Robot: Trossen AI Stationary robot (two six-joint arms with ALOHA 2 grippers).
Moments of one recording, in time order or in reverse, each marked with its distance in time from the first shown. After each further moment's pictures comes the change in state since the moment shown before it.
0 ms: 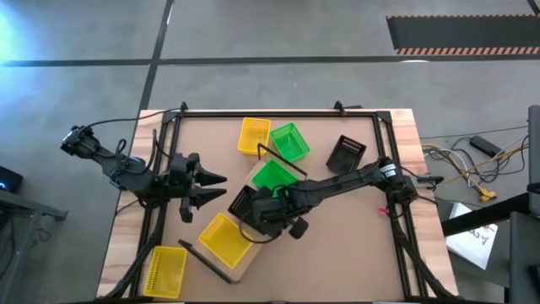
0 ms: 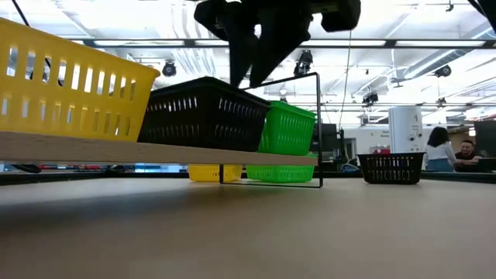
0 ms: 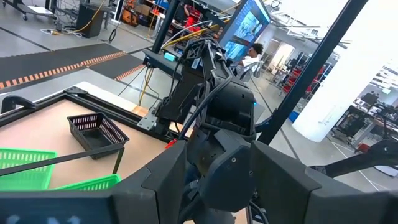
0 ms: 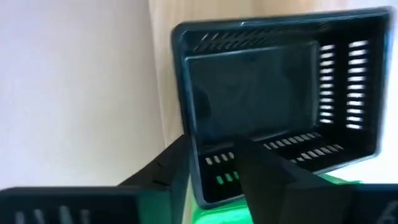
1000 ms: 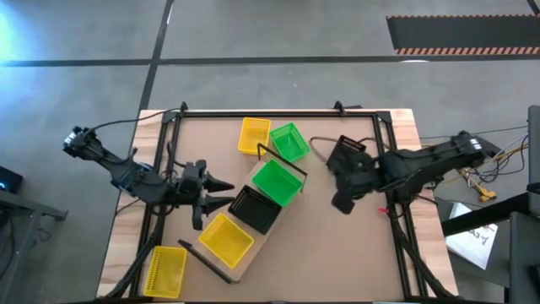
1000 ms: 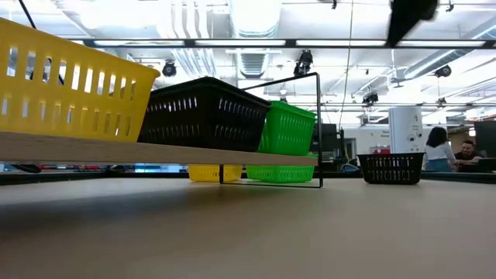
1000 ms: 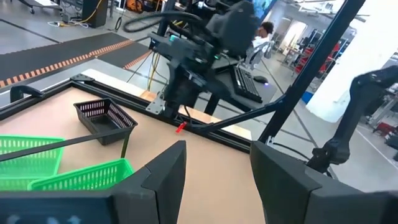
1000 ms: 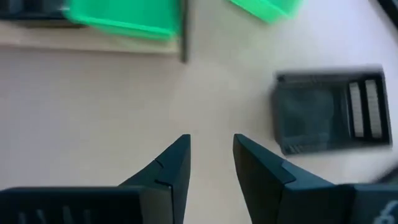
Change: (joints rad) left arm 0.000 0.072 -0.017 -0.007 0.000 0.007; right arm 0.044 -0.795 -0.625 -0.216 0.224 1.460
